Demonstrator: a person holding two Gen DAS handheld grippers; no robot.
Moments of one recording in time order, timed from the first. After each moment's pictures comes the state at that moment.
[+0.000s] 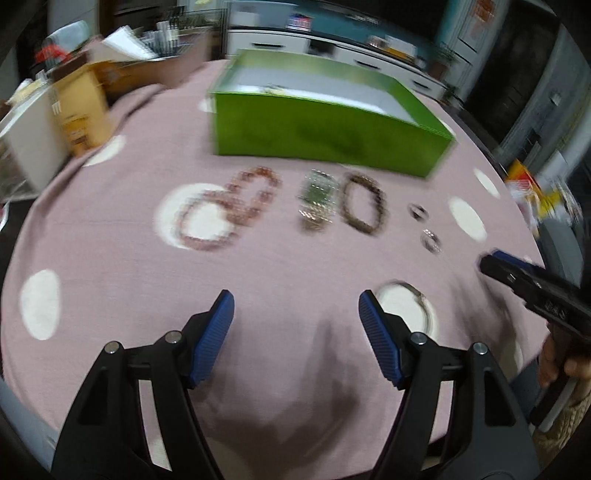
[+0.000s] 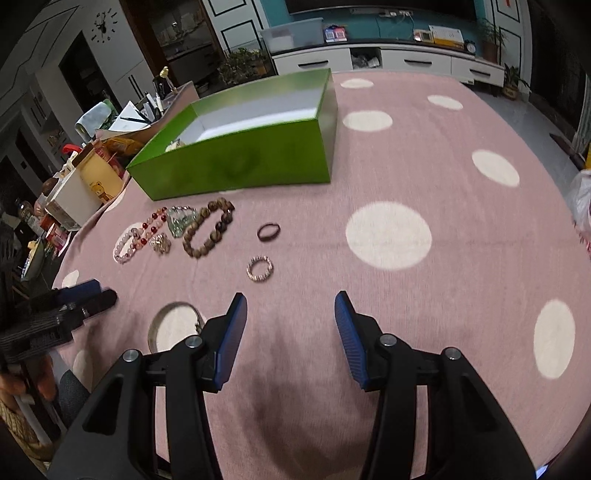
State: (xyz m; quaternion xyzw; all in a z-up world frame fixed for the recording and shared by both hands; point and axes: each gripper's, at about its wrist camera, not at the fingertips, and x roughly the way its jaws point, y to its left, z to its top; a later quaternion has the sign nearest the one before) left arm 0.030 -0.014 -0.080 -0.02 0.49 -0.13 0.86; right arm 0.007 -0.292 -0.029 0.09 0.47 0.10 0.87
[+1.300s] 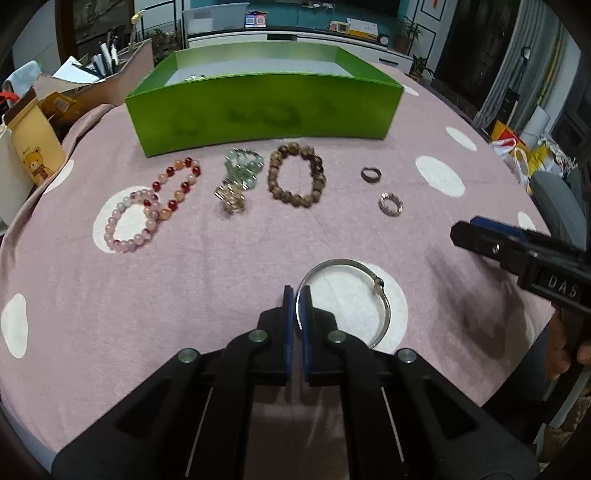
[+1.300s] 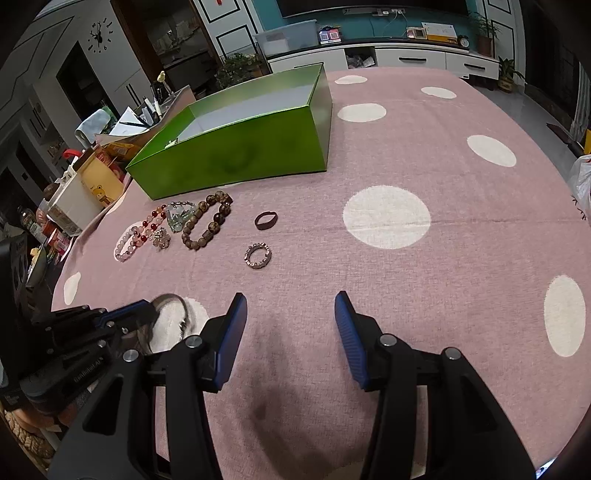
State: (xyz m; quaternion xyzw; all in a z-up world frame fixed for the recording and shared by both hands) left arm 0.022 -0.061 -0.099 0.03 0.48 -0.16 0.86; right arm 0.000 -0.293 -0.036 0.11 0.46 0.10 0.88
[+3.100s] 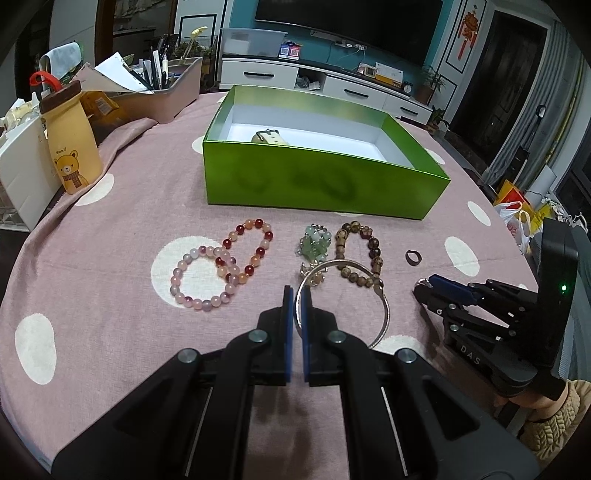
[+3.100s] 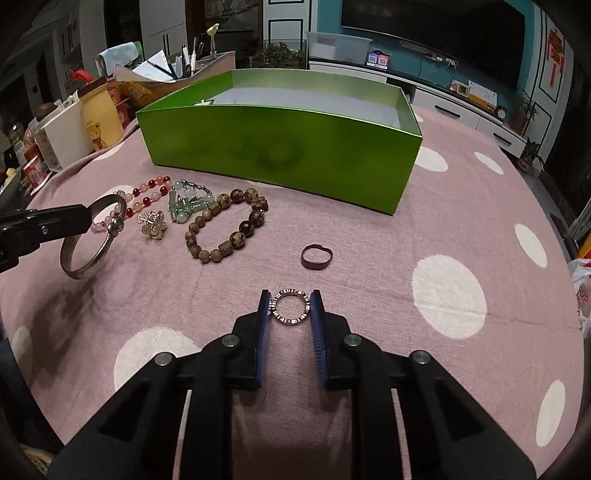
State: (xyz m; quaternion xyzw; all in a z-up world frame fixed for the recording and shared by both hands) left arm 0.051 -0.003 -0.068 -0.04 0.43 -0.14 0.89; right arm 0.042 -0.226 -0.054 -0.05 0.44 0.11 0.89
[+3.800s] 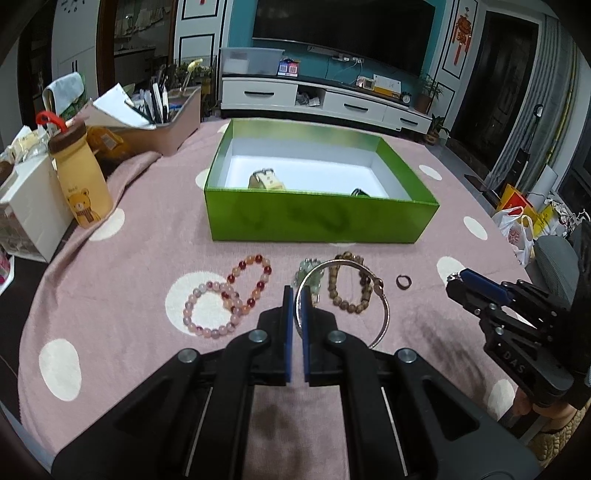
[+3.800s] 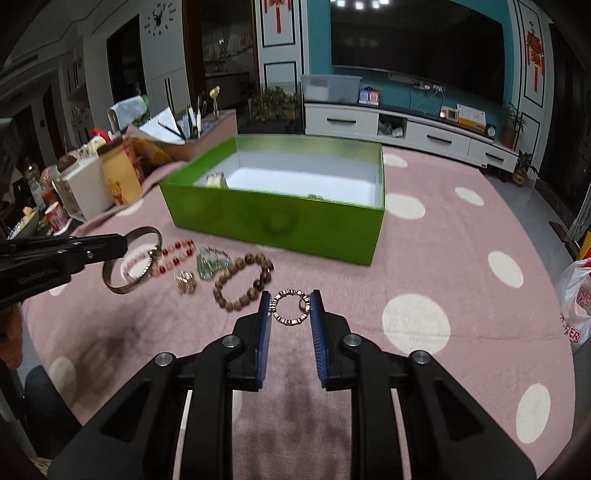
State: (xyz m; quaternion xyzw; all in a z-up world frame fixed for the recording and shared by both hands) left arm 0.052 -0.012 -0.032 -0.02 0.39 -0.13 0.91; right arm 0.016 -0.240 0.004 -0.02 0.36 0.12 0.93
